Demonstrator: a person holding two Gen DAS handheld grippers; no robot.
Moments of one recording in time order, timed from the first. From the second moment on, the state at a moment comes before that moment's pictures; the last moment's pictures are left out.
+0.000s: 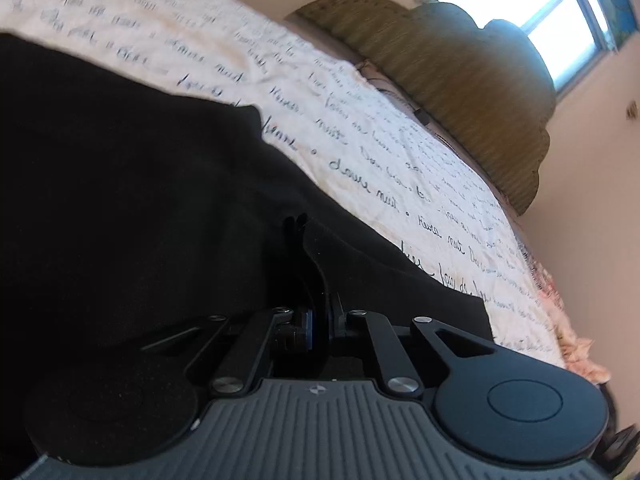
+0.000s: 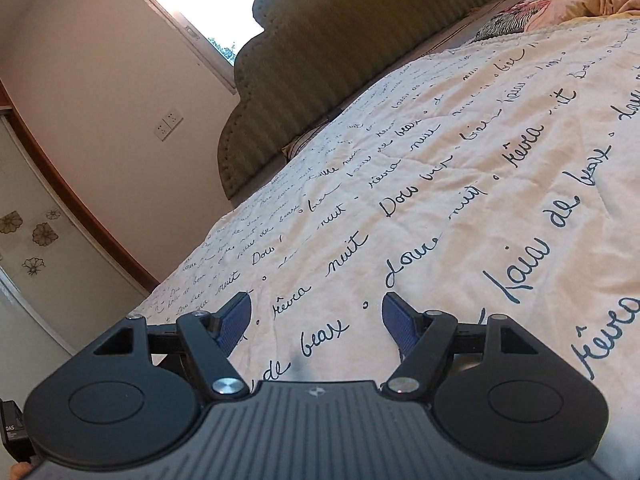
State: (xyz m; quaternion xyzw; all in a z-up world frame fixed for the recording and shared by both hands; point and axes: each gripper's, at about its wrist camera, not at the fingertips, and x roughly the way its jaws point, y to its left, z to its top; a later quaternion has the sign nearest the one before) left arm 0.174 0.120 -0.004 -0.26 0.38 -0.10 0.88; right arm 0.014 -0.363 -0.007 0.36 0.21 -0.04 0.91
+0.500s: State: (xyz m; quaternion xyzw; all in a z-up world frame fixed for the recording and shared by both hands) left arm 0.157 0.143 0.001 -0.29 0.35 -0.13 0.88; right arm 0.024 -0.353 -0.008 0.32 0.24 -0.07 0.91
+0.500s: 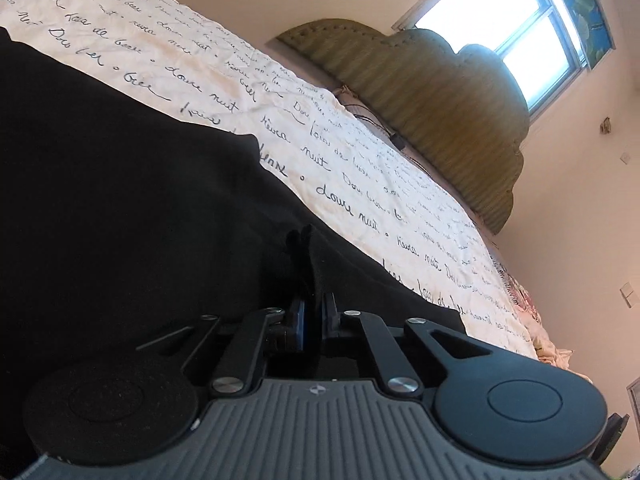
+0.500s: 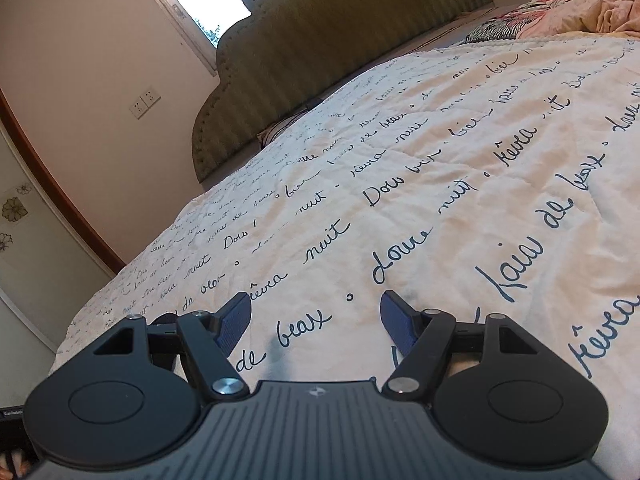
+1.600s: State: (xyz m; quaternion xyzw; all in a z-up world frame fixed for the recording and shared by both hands) left arm 0.130 0.092 0.005 -0.18 0.30 -0.23 0.91; right arm 0.001 -0.137 0.009 -0.24 0.26 0.02 0.94
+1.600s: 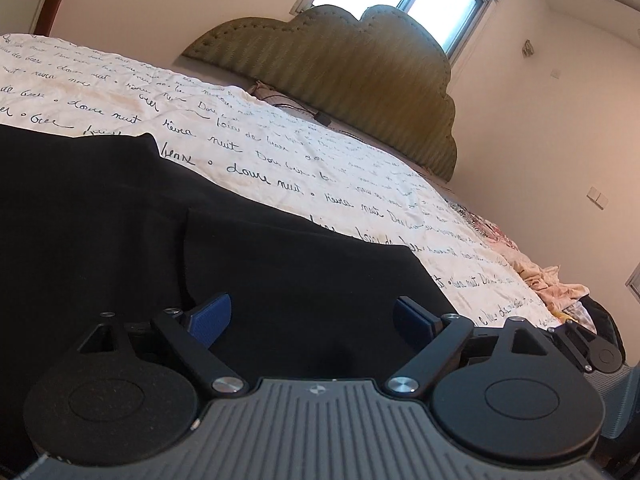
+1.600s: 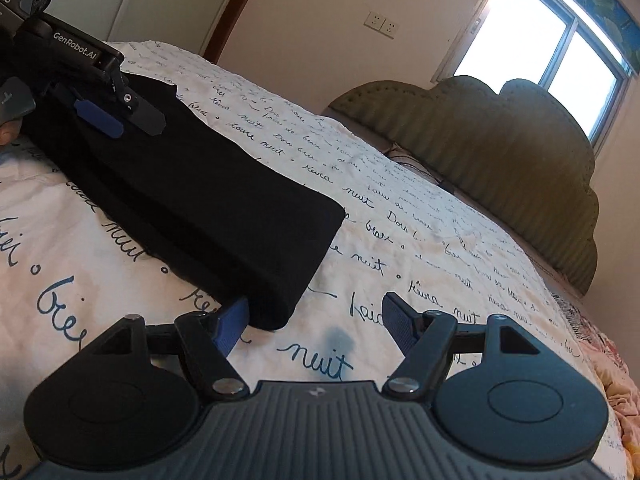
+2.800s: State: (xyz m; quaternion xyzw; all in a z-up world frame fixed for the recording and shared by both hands) left arm 0.131 0.095 0.001 -0.18 0.31 -0.25 0.90; right arm 0.019 -0.136 -0.006 -0.25 0.28 0.03 0.93
